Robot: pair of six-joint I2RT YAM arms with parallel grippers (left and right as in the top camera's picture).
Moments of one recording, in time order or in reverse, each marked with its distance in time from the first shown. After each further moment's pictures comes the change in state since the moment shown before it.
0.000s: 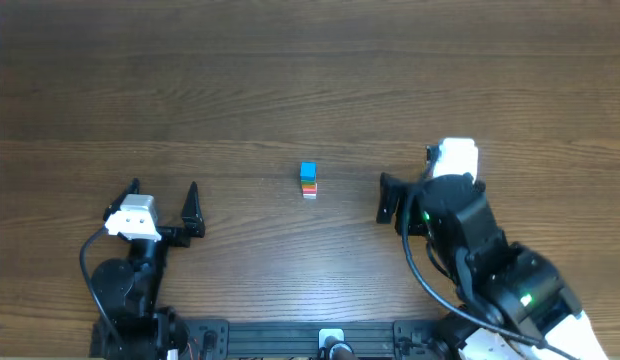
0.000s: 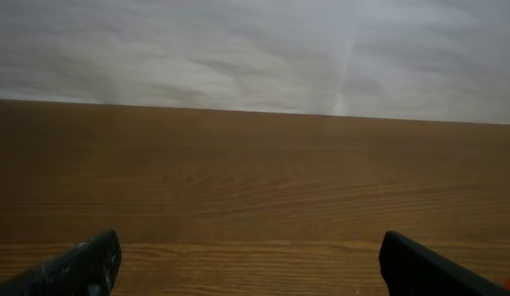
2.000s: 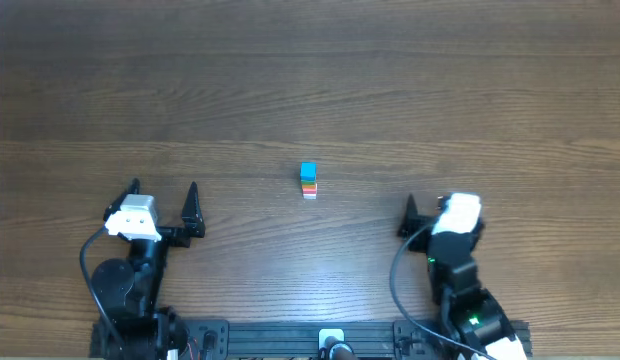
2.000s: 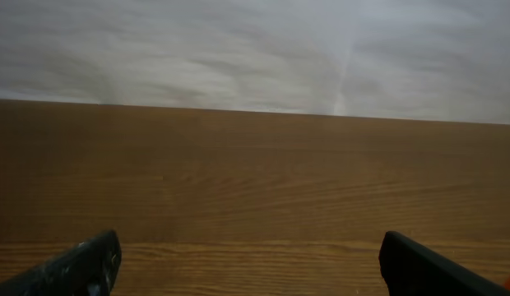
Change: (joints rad) left arm 0.000 0.000 0.000 0.000 0.000 0.000; right arm -0.275 -0.381 -0.868 0.697 0.078 -0.178
